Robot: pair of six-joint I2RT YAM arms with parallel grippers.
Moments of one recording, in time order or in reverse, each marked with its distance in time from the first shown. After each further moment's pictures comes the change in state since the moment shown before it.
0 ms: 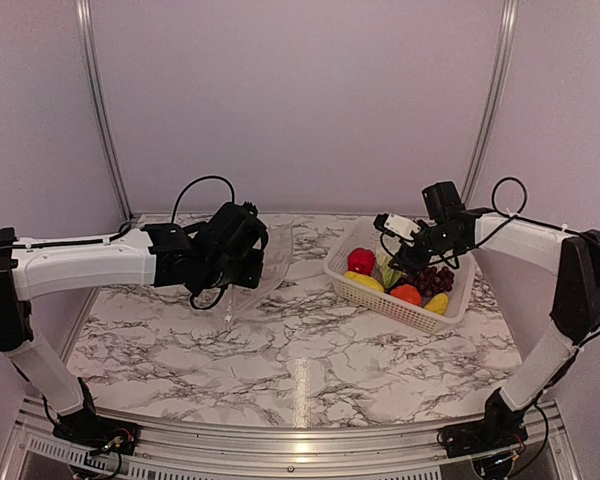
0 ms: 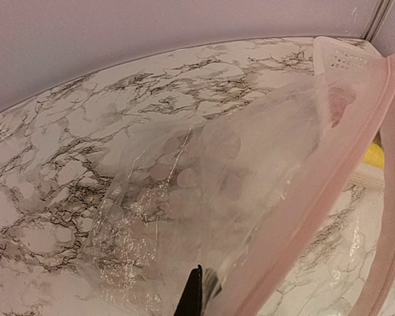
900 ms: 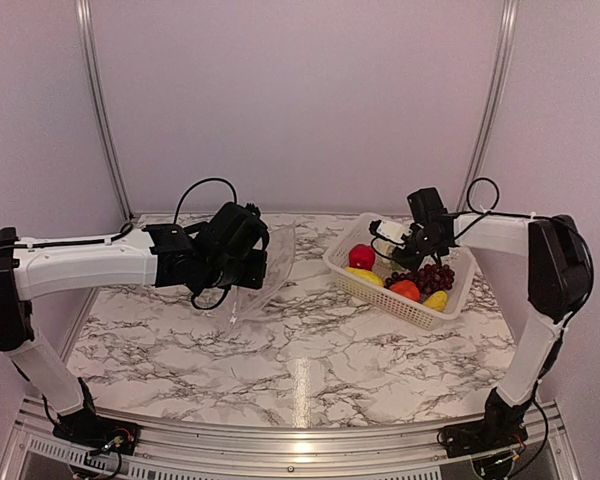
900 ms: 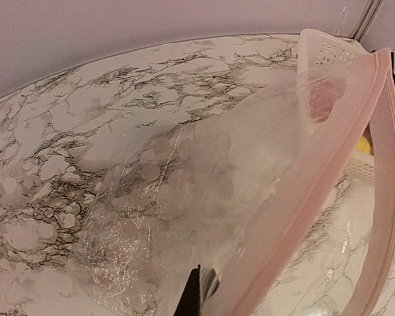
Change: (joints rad) left arm 0.000 0.006 0.000 0.011 0.060 -0.034; right arm 0.000 0.236 0.075 0.116 0.229 -0.026
